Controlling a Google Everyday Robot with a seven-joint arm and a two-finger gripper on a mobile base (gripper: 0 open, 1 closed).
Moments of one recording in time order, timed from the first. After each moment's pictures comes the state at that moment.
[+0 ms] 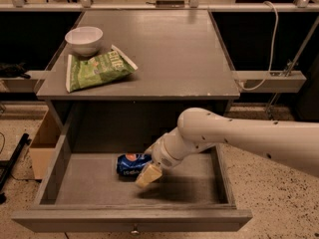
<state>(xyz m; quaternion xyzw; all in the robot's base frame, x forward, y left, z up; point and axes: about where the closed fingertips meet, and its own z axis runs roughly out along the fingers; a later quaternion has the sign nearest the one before) 0.486 0.045 0.614 -0.58 0.75 0.24 0.21</state>
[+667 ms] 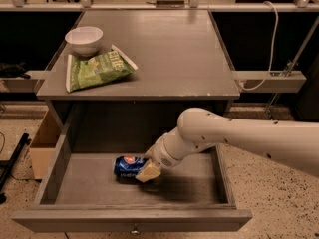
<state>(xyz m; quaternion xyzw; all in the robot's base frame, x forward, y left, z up) 0.486 0.045 0.614 -0.58 0.75 0.24 0.21</state>
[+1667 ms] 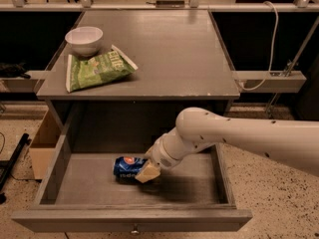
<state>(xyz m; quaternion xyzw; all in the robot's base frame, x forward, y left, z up) 0.482 0.047 0.611 -0.59 0.75 0.24 0.20</state>
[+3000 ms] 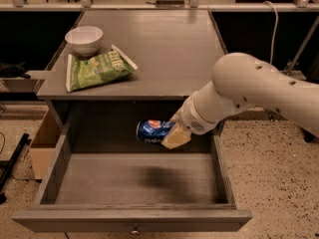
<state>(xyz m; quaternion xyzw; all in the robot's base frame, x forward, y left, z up) 0.507 -0.033 0.759 -0.58 0.76 0.15 0.24</state>
